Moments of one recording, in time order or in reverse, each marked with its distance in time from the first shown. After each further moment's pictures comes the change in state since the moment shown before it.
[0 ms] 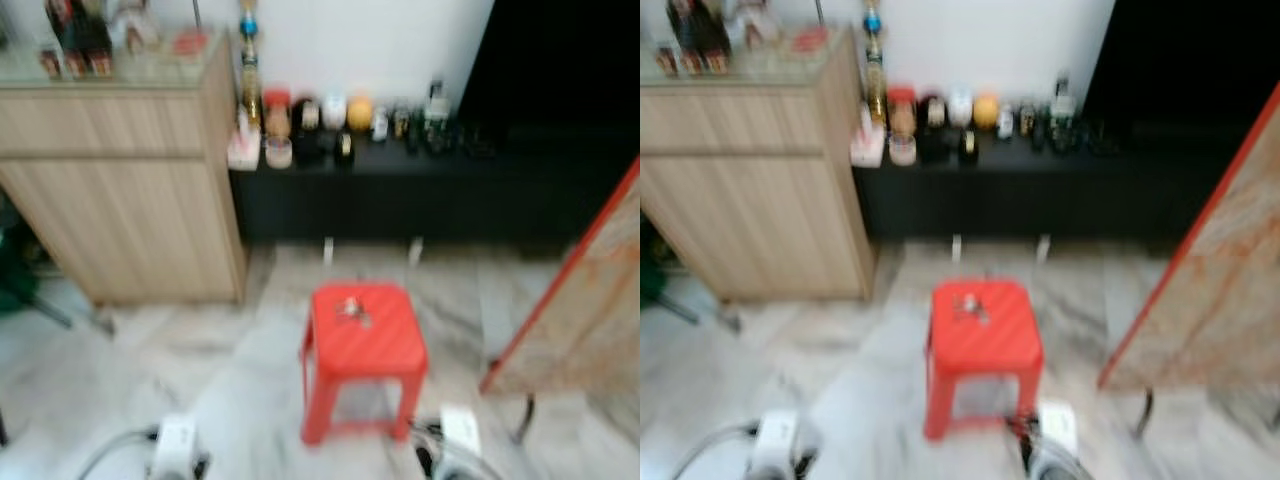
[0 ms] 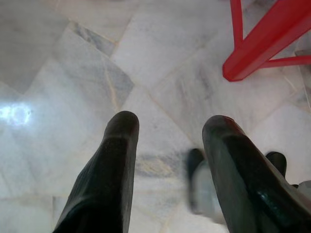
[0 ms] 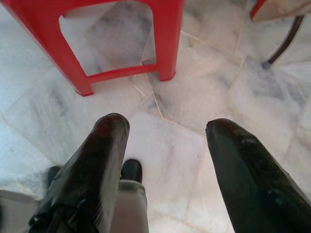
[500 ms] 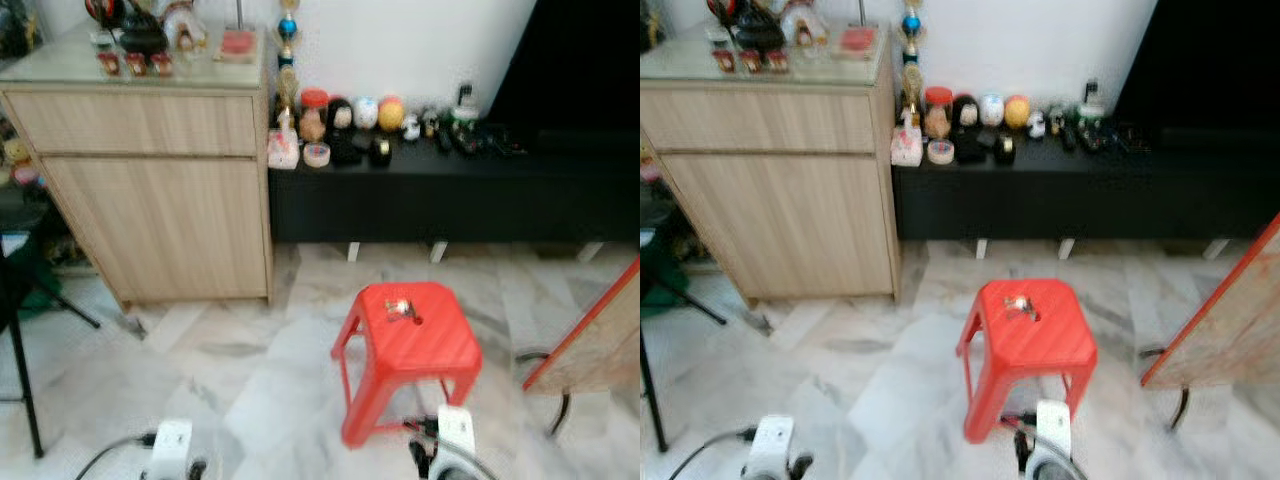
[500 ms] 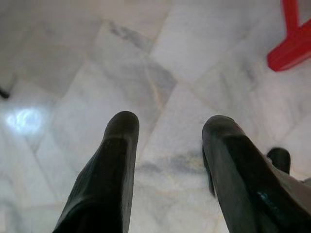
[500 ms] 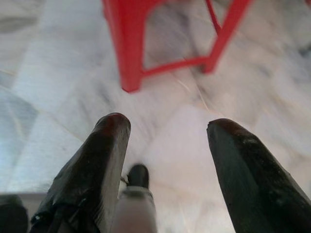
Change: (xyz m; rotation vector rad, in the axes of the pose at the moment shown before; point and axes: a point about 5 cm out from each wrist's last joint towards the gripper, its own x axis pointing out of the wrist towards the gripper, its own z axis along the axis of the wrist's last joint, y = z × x) left arm 0.000 0.005 -0.001 0.015 0.002 0.013; right arm 0.001 0.005 0.003 0.023 -0.014 0.007
